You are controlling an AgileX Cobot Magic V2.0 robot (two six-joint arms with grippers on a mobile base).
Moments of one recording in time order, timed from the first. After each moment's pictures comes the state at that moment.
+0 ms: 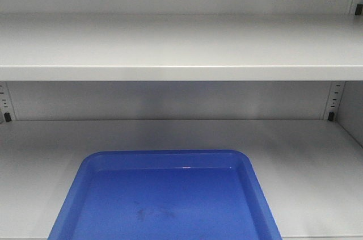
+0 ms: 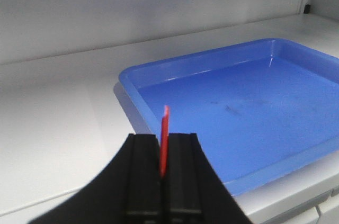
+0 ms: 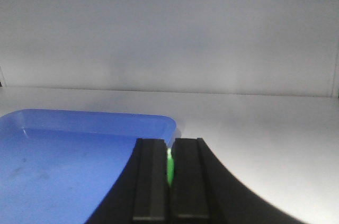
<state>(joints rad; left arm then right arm) -0.21 0.40 -0.43 -0.65 0.35 0.66 0.21 0.48 -0.41 1.17 0.11 -1.06</state>
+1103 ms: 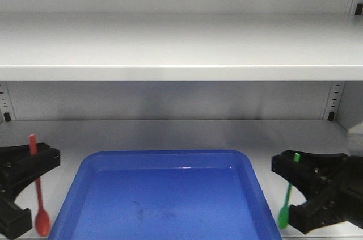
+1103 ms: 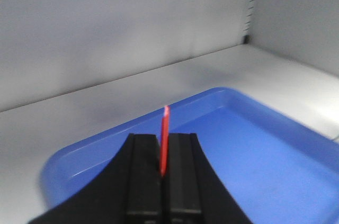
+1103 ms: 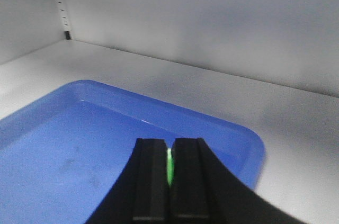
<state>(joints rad) -0.21 0.93 -0.75 -1.52 0.46 1.50 0.21 1.03 -0.71 1.63 0.41 -1.62</state>
